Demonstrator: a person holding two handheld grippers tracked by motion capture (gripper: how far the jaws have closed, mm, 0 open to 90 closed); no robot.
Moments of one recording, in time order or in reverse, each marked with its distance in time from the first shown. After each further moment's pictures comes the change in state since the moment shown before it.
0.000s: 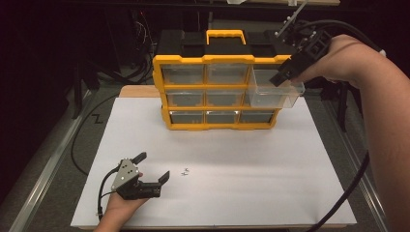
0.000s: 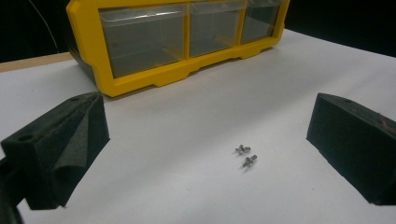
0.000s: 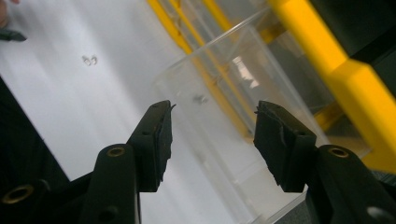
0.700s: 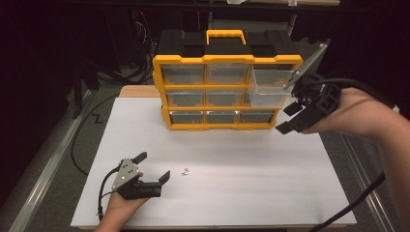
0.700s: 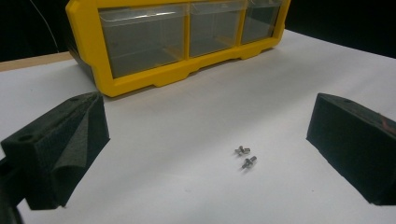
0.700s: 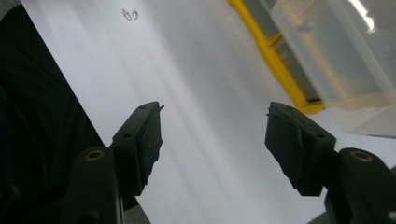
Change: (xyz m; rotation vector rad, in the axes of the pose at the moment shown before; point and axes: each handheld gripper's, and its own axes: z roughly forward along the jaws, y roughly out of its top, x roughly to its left) left arm -0.001 0.001 0.001 -0.002 0.001 -0.003; right arm 0.063 -0.068 0.034 0.020 0.067 -0.021
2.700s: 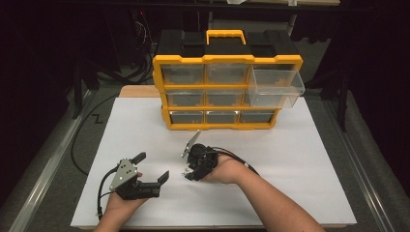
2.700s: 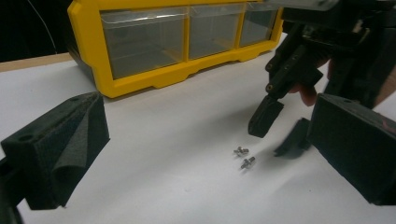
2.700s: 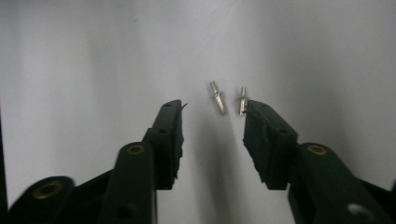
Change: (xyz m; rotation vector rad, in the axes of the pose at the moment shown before) left arm 0.002 -0.001 -0.003 -0.008 -0.011 -0.001; right arm 0.099 0.083 0.280 -0.073 0.229 -0.203
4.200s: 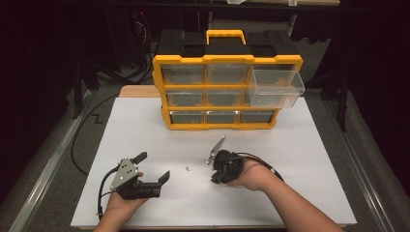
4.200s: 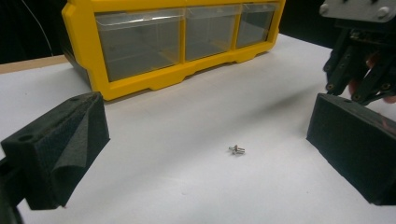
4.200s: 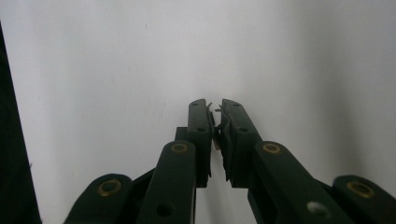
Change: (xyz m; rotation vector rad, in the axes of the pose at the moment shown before) left arm -0.001 0.000 0.002 -0.002 -0.012 0.000; right arm -0.001 -0.072 -0.034 0.085 -0.005 0.024
